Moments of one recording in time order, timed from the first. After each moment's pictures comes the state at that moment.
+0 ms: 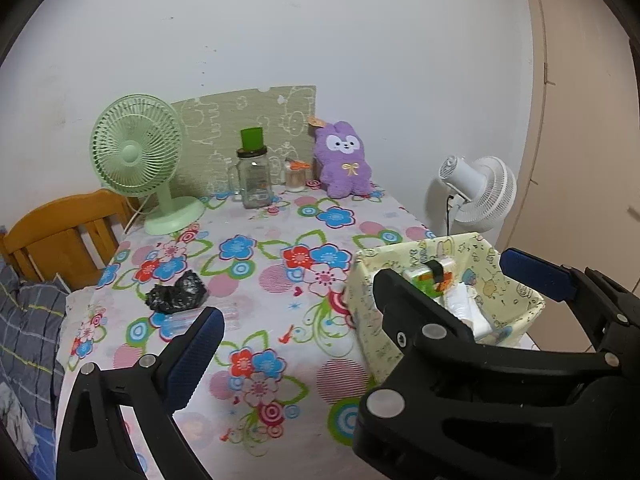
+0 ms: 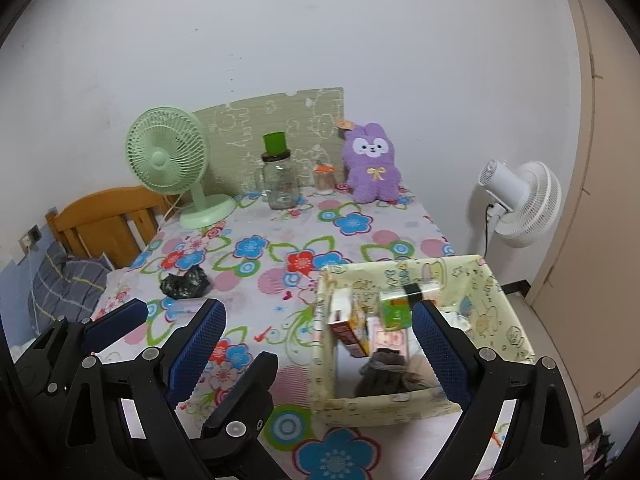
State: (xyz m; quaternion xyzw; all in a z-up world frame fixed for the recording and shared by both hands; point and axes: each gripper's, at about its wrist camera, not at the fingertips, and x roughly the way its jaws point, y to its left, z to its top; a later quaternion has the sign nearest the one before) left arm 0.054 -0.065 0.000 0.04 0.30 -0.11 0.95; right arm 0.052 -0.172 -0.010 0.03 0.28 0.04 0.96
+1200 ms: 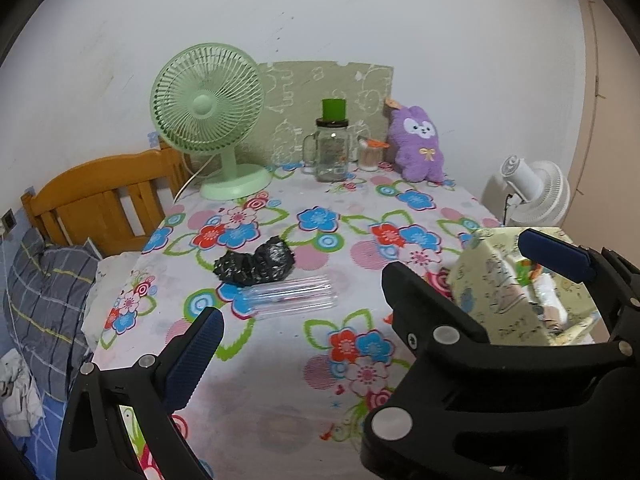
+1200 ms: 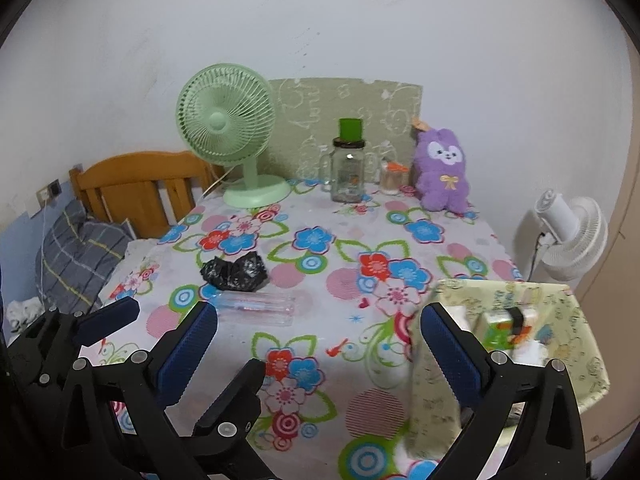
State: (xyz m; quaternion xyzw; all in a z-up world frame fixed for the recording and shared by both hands) left arm 0.080 0.029 -0.038 0.01 0.33 -0.04 0.94; right arm 0.091 -0.071 -0.040 -0.04 0.29 0.10 0.95
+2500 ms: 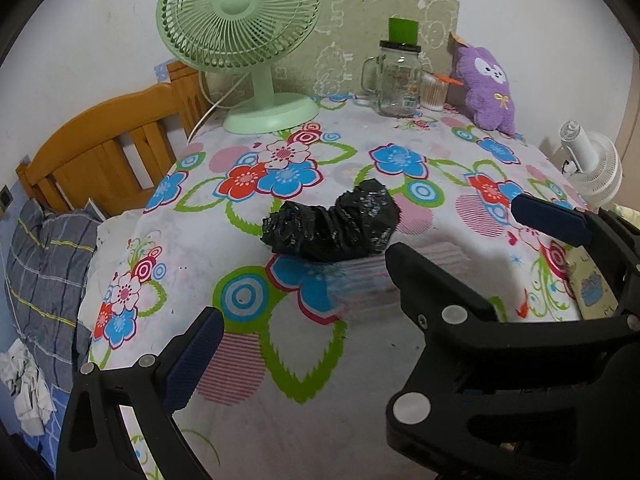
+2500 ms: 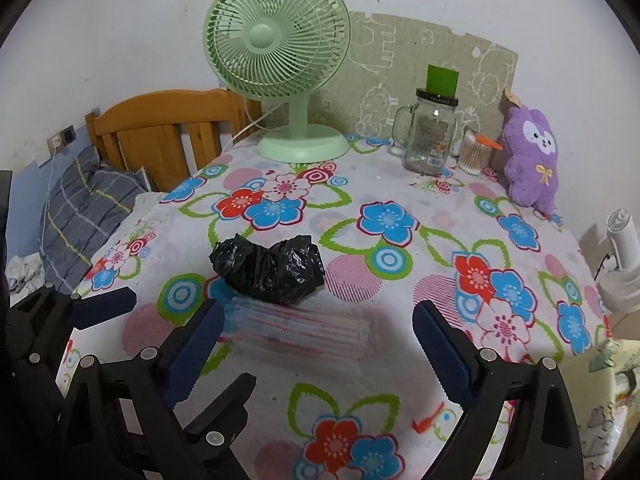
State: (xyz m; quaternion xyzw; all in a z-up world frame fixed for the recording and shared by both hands) left arm 0.175 0.100 -0.108 0.01 0.43 -0.01 0.90; right arm 0.201 0.012 -0.113 -0.08 0.35 0.17 0.92
